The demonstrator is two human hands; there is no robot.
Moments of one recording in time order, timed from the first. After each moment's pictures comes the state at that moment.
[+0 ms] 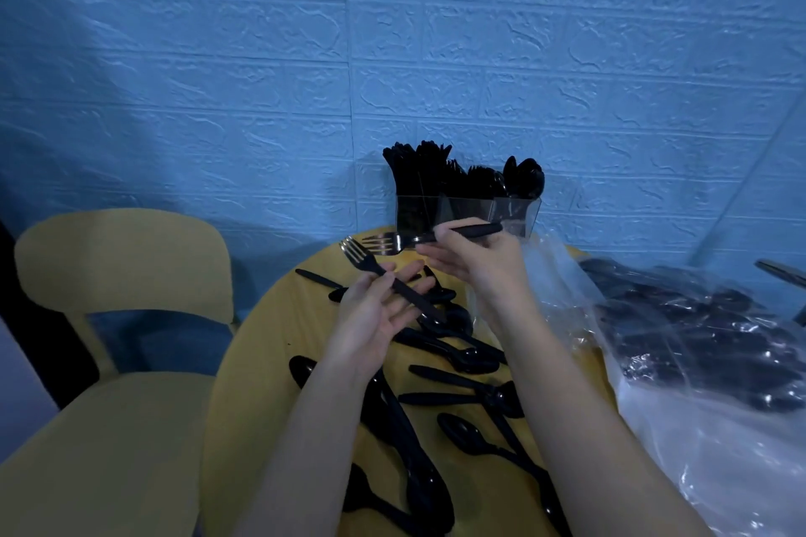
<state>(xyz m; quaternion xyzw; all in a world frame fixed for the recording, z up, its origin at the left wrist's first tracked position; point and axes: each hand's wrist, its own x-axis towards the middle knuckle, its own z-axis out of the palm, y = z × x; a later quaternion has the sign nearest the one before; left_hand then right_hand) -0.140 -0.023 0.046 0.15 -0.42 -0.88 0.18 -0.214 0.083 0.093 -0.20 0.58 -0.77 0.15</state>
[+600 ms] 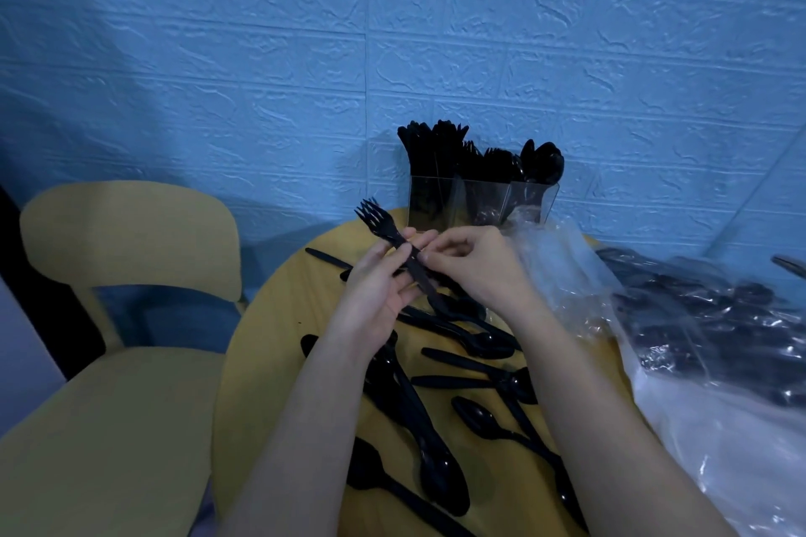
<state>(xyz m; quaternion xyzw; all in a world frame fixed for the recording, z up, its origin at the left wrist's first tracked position) -0.138 -0.031 0.050 0.11 -0.44 -0.87 0.18 -0.219 0.074 0.075 -0.31 0.83 -0.46 0.05</state>
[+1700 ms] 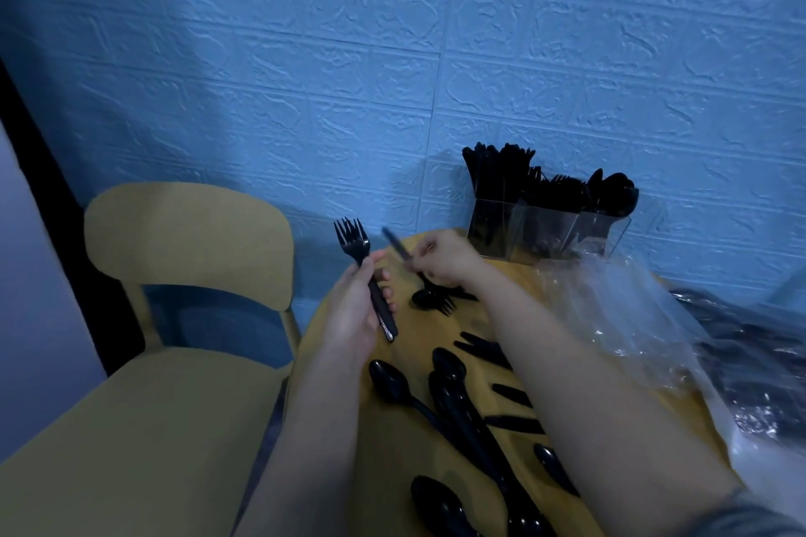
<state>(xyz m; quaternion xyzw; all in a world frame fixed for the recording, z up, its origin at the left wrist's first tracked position) -0.121 -0.115 0.034 0.27 -0.40 -0.83 0.27 -0.260 -0.064 0.048 -0.35 0.88 -0.29 0.16</state>
